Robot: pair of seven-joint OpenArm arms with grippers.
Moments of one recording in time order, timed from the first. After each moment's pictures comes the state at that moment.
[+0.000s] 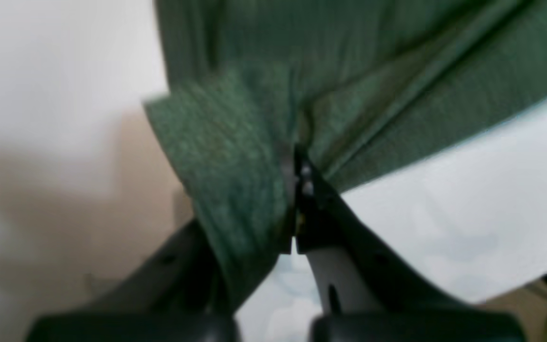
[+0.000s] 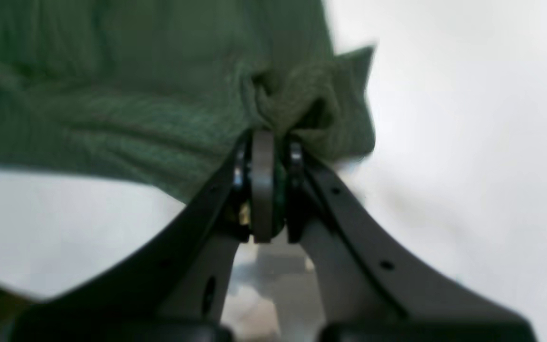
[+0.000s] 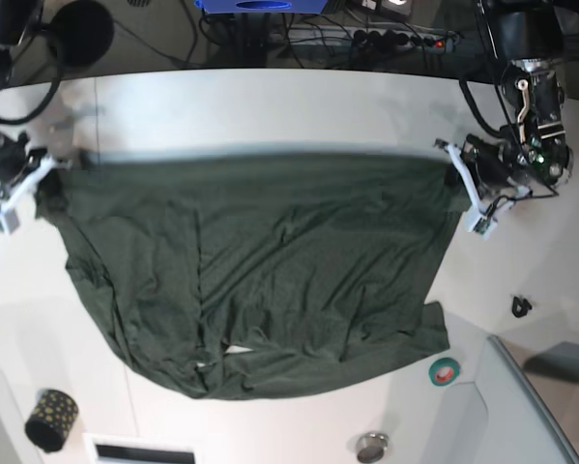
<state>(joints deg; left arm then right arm) 5.6 -17.6 -18.2 78.9 -8.9 -41.5 51.8 -8.8 13.4 28.2 80.1 20.7 33.7 -50.9</state>
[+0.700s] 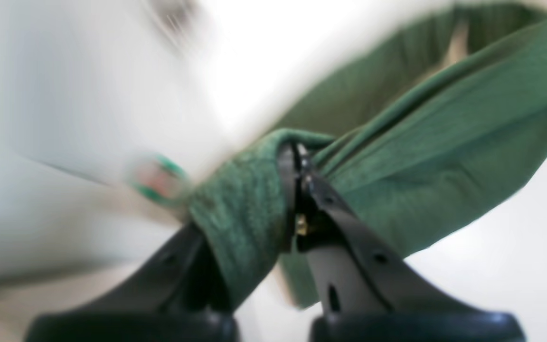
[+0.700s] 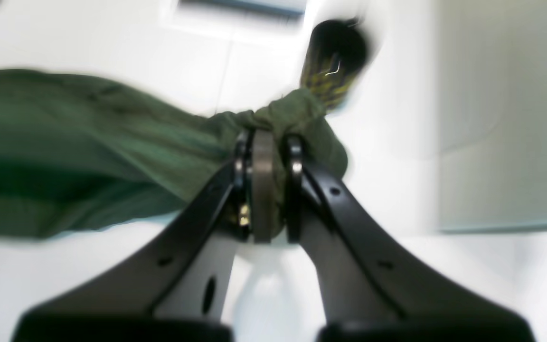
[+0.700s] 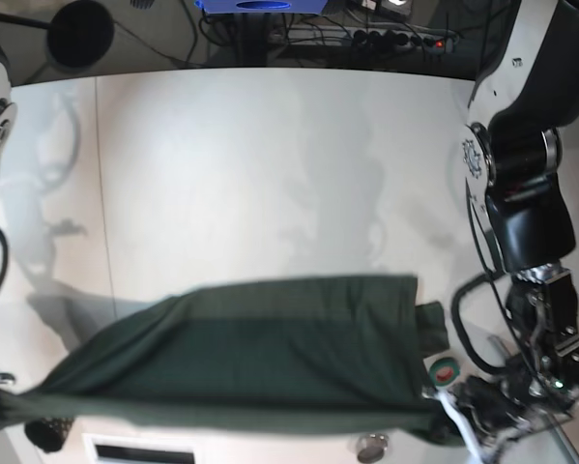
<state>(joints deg) -37.6 -13.1 -13.1 69.2 -9.1 -41.9 53.5 29.6 22.6 21.3 72.1 11.7 34.1 -46.2</state>
